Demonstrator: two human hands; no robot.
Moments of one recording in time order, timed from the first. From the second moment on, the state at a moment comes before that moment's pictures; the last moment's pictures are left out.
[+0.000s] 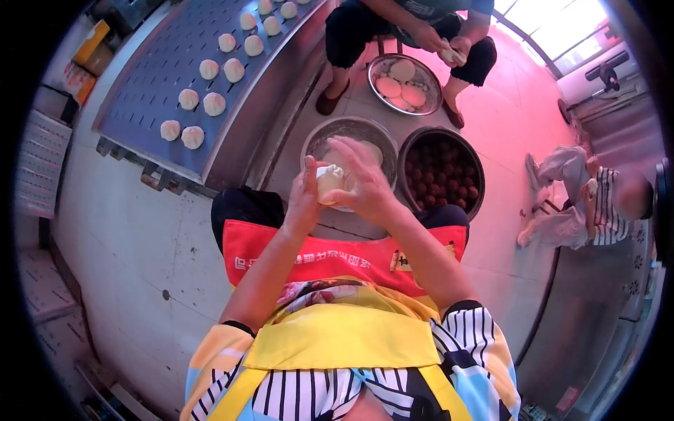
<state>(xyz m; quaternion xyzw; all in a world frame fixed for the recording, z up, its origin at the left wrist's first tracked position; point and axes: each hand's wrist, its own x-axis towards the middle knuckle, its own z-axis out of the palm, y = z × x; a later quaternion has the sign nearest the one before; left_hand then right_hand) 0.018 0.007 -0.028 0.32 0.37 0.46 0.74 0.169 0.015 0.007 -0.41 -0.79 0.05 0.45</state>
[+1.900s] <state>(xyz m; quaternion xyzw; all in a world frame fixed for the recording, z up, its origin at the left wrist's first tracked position) 0.015 0.040 -0.034 0.26 0.21 0.51 0.79 0.192 0.069 -0.002 -0.42 -0.71 0.35 0.44</state>
